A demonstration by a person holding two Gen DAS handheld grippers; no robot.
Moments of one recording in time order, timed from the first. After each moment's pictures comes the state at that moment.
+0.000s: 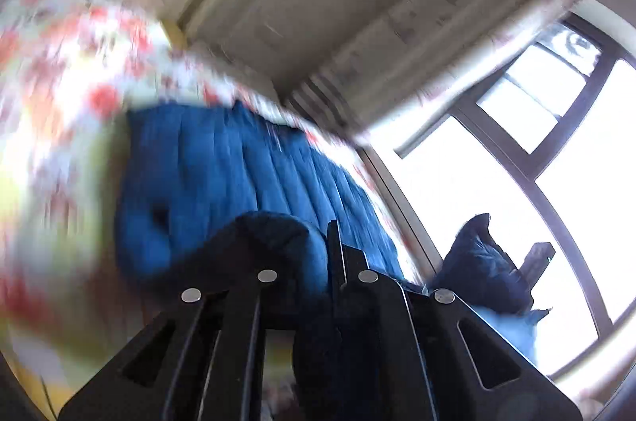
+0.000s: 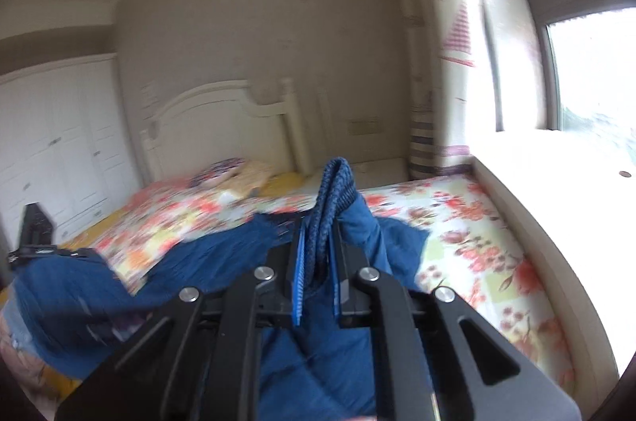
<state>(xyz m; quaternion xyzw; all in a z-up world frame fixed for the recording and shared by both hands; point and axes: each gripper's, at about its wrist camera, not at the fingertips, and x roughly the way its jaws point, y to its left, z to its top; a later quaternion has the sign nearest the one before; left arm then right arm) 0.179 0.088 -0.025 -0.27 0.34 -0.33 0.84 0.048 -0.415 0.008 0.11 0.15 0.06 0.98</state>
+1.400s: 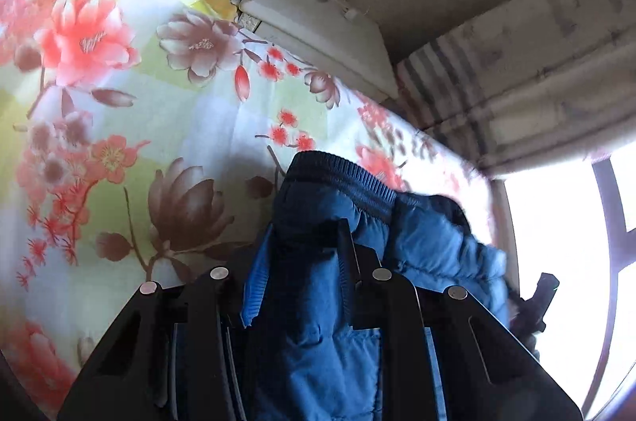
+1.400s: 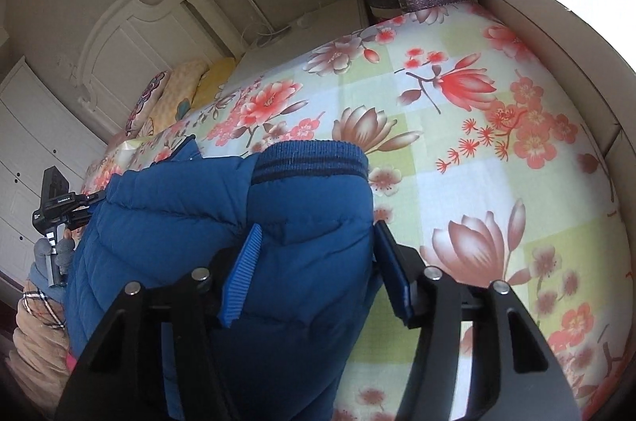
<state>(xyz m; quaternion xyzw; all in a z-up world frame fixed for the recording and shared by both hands) 0.544 0.074 -0.124 -0.26 0.52 -0.25 0.78 0.362 -0.525 -0.139 0.22 0.43 0.08 0.87</state>
